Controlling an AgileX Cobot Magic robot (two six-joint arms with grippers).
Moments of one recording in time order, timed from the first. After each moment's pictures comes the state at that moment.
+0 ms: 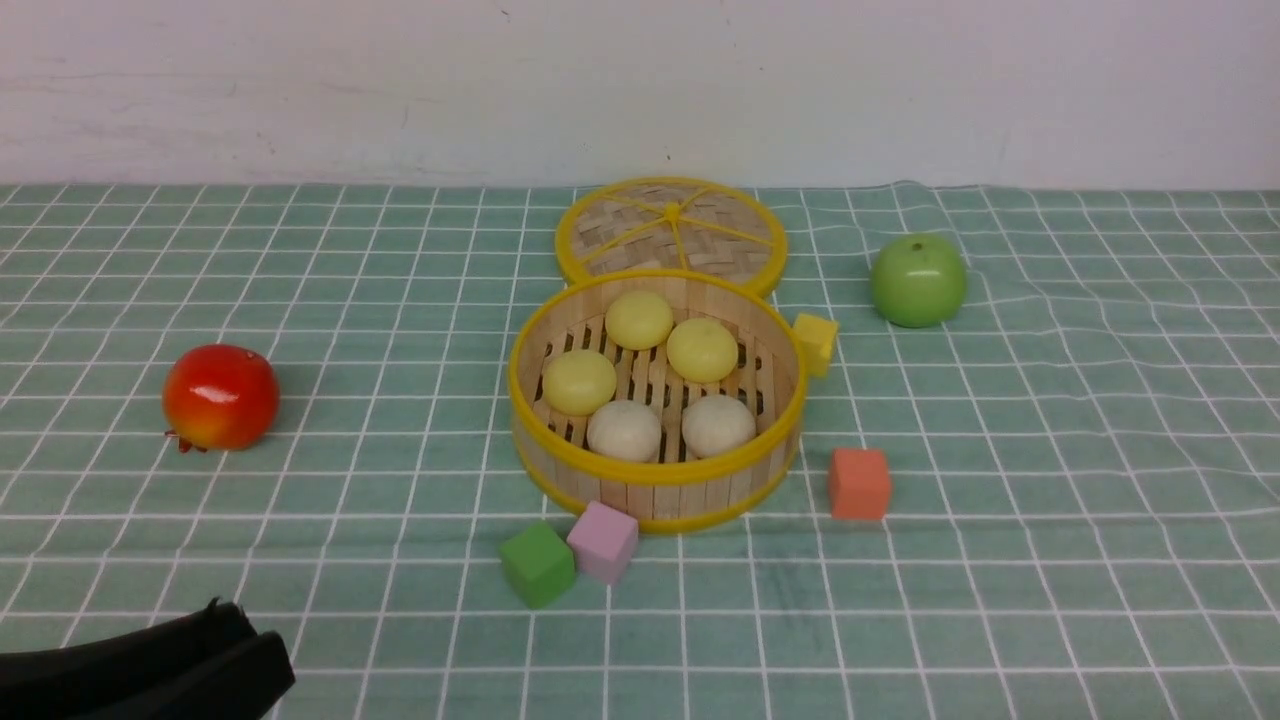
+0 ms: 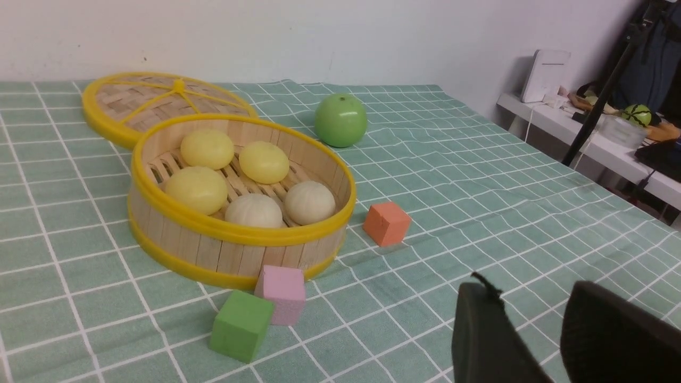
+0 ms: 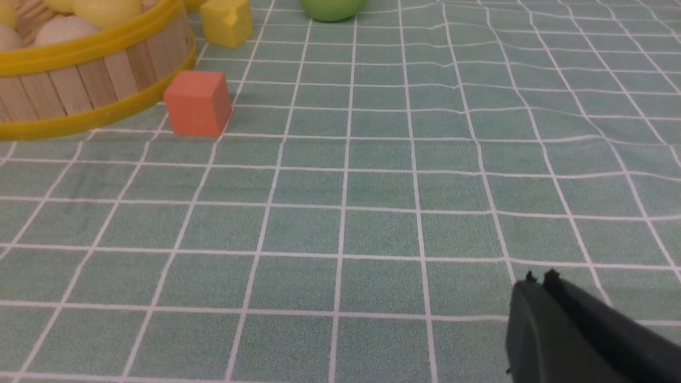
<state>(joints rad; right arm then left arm) -0.02 -0.01 0.02 0.13 0.38 -0.08 -0.66 0.34 -0.26 -0.22 0.08 -0.06</state>
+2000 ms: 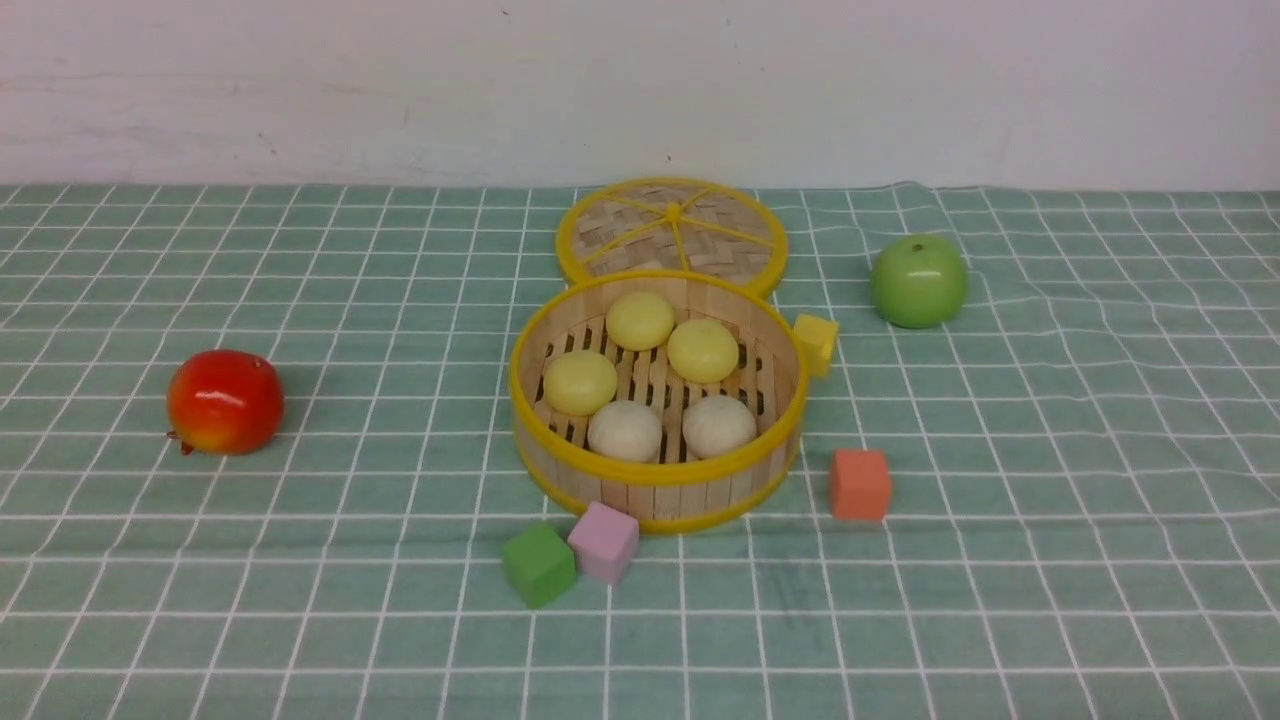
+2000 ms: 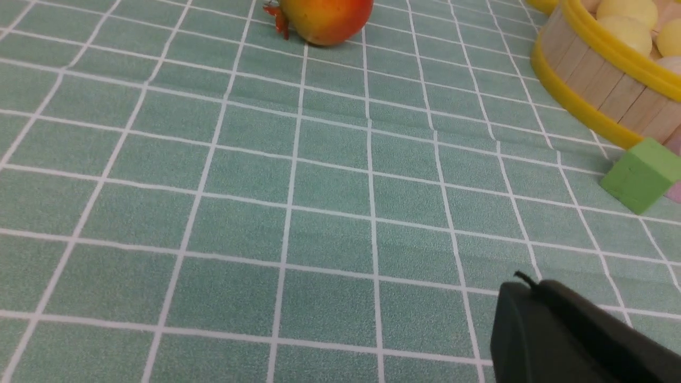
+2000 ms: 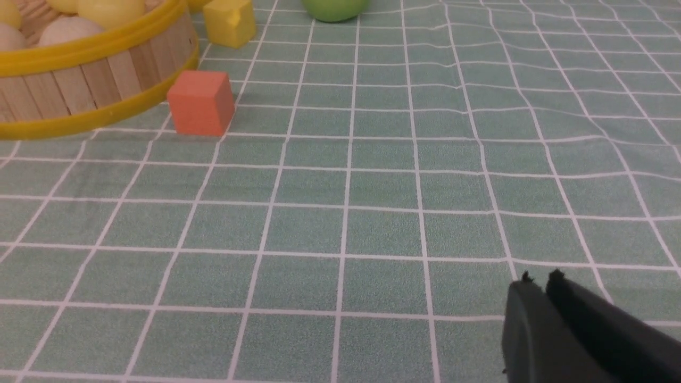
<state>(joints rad) -0.02 -0.01 0.02 0.13 0.38 -0.08 -0.03 -0.01 0.03 -0.12 0.39 -0.14</state>
